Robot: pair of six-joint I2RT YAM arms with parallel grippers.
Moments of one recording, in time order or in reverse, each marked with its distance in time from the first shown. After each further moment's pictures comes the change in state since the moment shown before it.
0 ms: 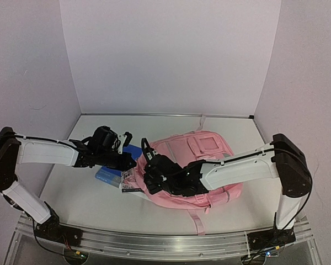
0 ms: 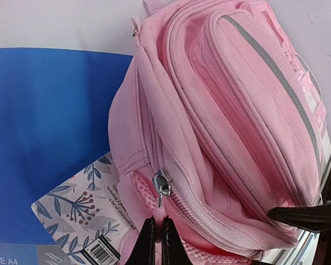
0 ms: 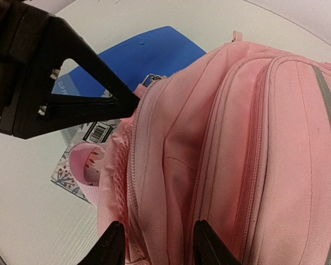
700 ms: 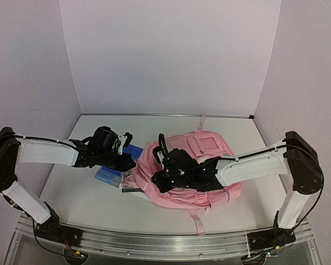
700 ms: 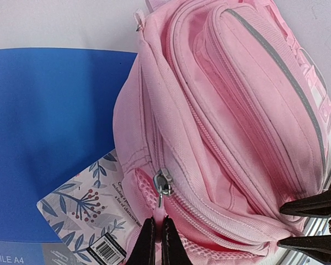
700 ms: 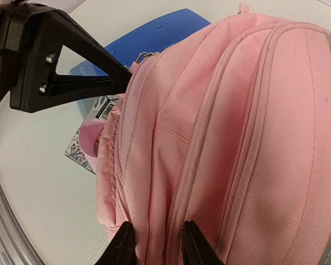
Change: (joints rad) left arm 0.000 -0.002 0.004 -0.024 -0.025 0.031; right arm -0.088 -0.119 -0.176 0.109 -0.257 0.003
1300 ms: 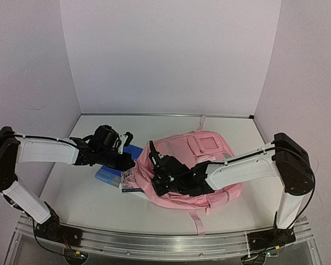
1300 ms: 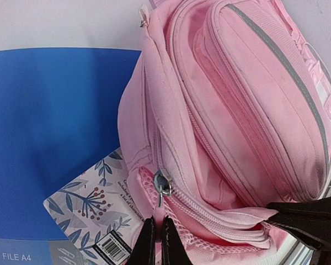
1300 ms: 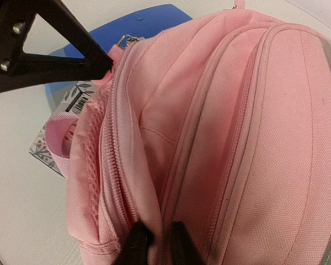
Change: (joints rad) left arm -0.001 0.003 0.030 -0.056 -0.020 0.025; right arm 0.039 0.091 0.066 -0.050 0.172 -0.058
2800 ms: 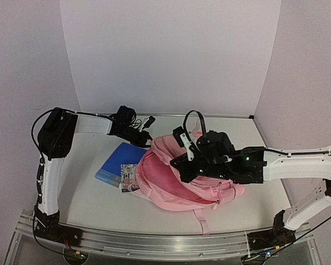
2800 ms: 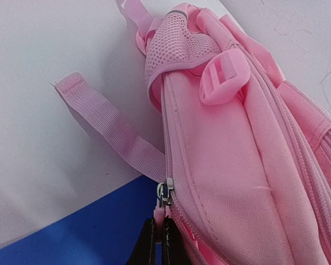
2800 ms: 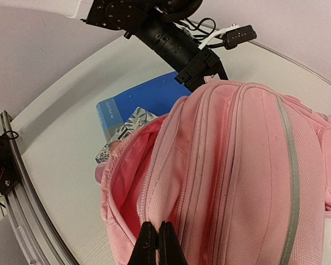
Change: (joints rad) left arm 0.209 0.687 0.726 -0.066 0.576 0.288; right arm -0.030 -0.504 -0.175 -0.074 -0.149 -0.107
